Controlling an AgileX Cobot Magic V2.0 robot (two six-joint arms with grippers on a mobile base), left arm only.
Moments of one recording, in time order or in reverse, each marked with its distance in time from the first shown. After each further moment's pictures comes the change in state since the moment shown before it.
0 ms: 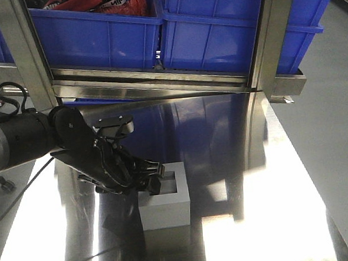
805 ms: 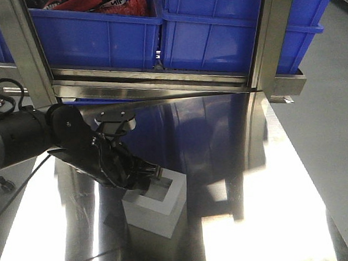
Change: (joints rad) arm -0.004 -0.029 -0.006 0.045 -0.014 0.079
